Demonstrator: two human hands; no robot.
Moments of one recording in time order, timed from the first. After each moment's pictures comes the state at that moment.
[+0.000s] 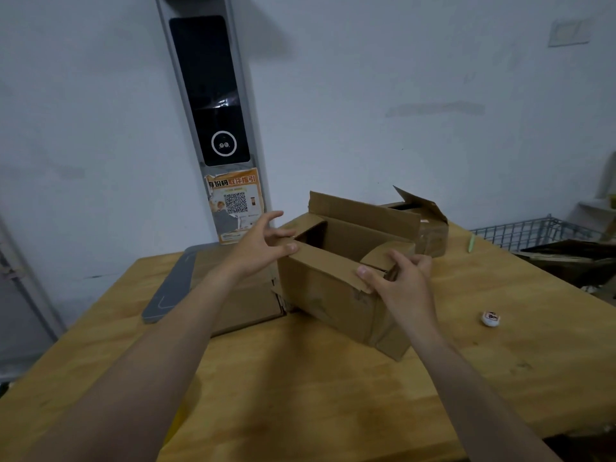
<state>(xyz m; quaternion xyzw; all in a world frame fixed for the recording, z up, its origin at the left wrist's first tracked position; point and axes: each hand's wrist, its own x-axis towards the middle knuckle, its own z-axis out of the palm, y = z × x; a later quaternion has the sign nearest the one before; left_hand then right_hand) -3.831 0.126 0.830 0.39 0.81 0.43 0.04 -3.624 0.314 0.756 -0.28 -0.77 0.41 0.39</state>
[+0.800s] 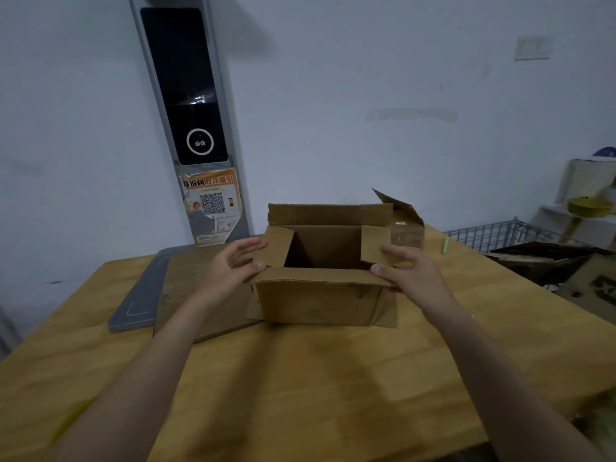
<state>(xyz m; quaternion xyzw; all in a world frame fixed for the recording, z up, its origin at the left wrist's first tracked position) -3.820 0.106 0.792 0.39 0.71 0.58 0.06 -3.603 0.377 0.770 -0.21 -0.76 0.52 0.33</state>
